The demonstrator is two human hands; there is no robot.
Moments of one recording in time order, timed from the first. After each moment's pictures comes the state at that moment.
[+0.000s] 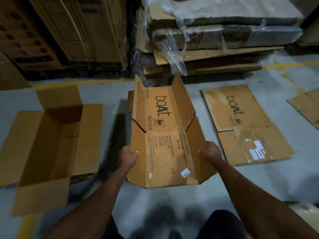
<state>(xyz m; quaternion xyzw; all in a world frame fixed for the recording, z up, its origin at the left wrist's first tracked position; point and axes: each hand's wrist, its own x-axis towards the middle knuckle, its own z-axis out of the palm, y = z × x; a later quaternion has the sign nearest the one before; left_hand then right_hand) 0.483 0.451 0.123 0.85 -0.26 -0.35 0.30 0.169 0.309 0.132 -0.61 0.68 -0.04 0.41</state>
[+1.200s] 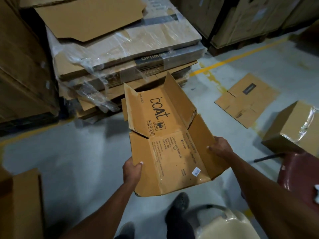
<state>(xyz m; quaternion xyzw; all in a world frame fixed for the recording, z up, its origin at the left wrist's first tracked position) 0.147 0.155 0.341 0.80 -0.31 -0.43 0.30 -0.201 0.056 0.395 -0.51 0.77 -0.05 0.38</state>
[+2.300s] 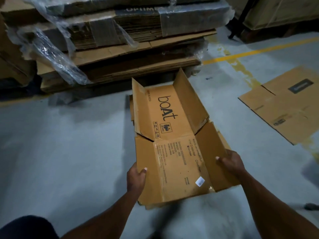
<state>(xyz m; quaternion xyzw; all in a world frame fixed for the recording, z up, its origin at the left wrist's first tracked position) -0.106 0.052 -0.123 0.82 -0.28 -0.35 0.34 -0.449 -0.090 -0.105 -0.55 0.70 -0.16 0.43</state>
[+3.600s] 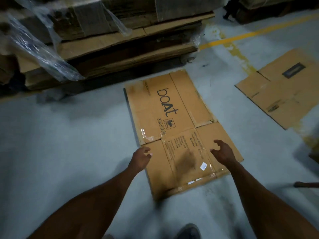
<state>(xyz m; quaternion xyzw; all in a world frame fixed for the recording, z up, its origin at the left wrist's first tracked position) -0.031 -0.022 -0.122 0.75 -0.45 -0.45 0.17 -0.396 -0.099 -0.115 -0.56 0.74 -0.06 0.36</state>
